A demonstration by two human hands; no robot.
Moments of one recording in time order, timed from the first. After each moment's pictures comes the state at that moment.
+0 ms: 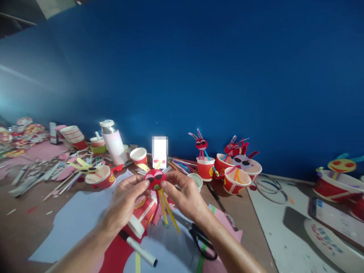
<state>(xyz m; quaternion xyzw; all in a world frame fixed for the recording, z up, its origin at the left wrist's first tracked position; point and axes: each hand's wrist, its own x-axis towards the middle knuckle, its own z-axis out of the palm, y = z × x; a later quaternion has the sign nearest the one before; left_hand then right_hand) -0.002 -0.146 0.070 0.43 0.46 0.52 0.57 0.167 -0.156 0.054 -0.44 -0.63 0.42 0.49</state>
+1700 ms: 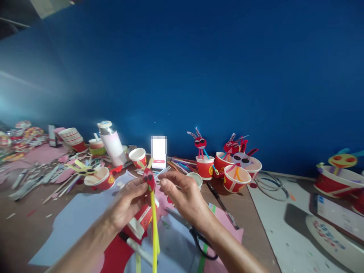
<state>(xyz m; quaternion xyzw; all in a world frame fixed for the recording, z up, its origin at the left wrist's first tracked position) -0.008 -0.136 0.056 0.40 0.23 0.43 0.78 0.167 -0.164 0.059 -0.41 -0.60 0.45 0.52</state>
